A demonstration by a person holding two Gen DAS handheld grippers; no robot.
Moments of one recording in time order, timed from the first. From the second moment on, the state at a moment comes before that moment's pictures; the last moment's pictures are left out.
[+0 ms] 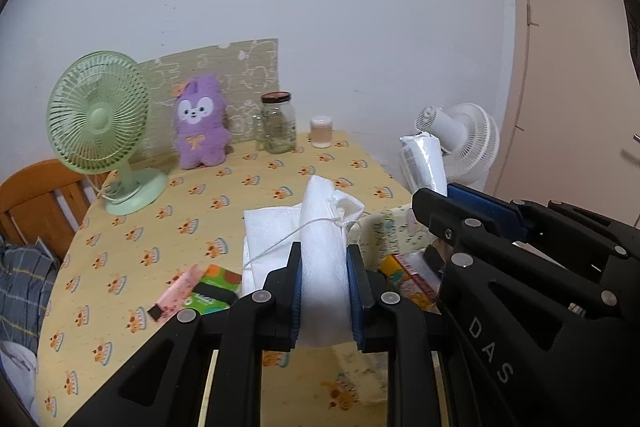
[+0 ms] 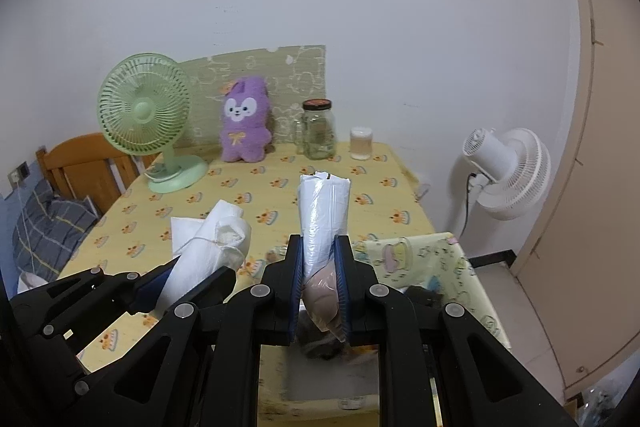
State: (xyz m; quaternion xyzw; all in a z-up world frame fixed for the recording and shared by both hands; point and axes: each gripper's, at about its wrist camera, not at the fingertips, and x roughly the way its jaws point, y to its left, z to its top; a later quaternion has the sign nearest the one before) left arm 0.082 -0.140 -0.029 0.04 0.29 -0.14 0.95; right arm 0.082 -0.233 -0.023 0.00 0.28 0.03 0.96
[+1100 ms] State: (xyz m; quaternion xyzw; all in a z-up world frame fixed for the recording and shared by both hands) left arm 0.105 -0.212 -0.064 0.11 0.34 -0.20 0.91; right arm 0.107 -0.301 -0.070 0.04 0.31 -0.01 0.95
